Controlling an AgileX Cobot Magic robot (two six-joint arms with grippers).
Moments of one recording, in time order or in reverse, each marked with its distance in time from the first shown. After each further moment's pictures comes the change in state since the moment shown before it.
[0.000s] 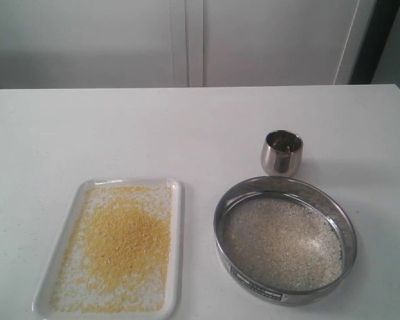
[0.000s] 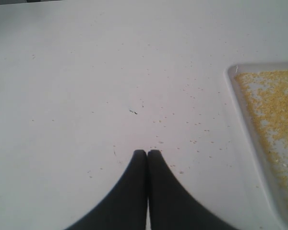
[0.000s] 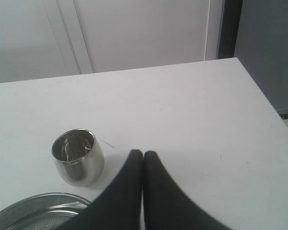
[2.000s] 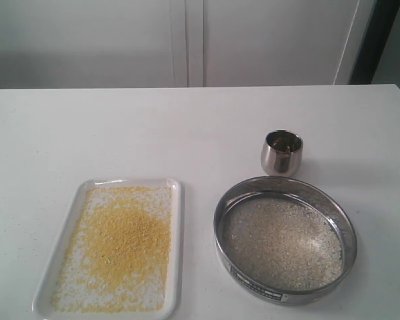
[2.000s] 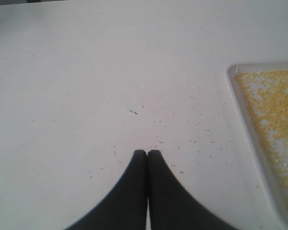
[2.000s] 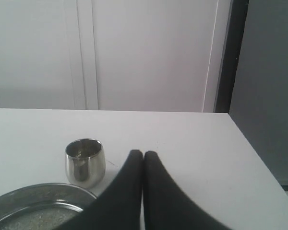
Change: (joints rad) left arm 0.000 0.000 0.000 0.000 0.000 0.000; right arm 0.000 -0.682 0.284 0.210 0.120 -0.332
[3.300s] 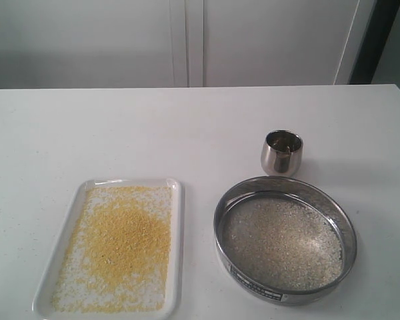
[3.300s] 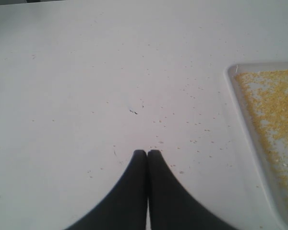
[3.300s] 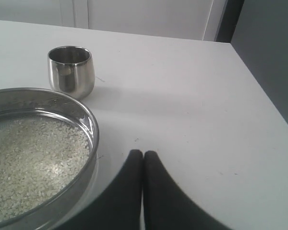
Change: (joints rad) left arm 0.000 0.000 0.000 0.000 0.000 0.000; right arm 0.000 -0.022 0.179 -0.085 0.073 0.004
